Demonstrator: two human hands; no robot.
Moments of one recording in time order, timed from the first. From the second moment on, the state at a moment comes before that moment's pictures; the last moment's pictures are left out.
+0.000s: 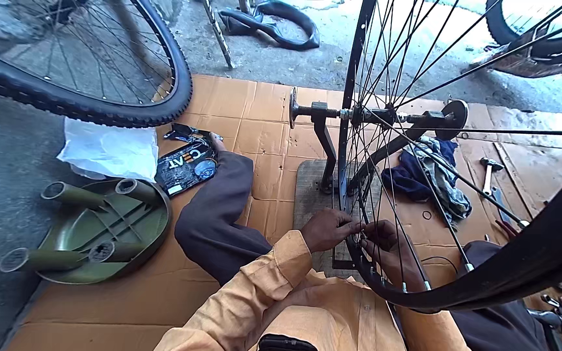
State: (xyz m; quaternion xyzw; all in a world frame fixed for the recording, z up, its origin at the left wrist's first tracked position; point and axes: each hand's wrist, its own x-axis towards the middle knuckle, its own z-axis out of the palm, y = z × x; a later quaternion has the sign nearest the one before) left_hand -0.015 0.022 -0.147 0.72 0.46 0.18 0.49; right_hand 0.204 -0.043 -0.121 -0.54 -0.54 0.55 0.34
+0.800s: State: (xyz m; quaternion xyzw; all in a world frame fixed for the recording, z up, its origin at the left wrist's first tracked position) left_hand -0.024 0.018 -0.148 0.62 0.47 0.32 0.54; right_hand 0.223 -0.039 -0.108 -0.52 -0.52 0.57 0.37
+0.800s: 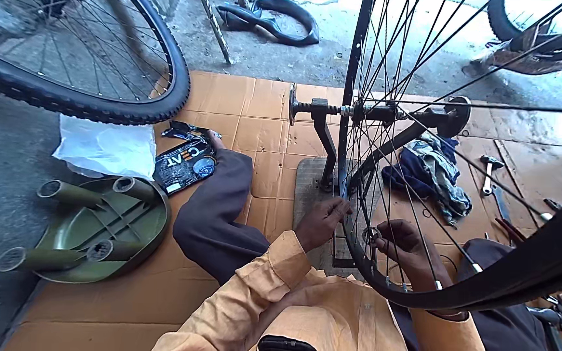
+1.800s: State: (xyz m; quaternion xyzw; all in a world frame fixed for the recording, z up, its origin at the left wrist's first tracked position) left_hand -0.004 0.016 -0.139 0.75 0.50 0.16 0.40; right_hand 0.174 -0.032 -0.104 -0.58 -0.56 0.50 0.33
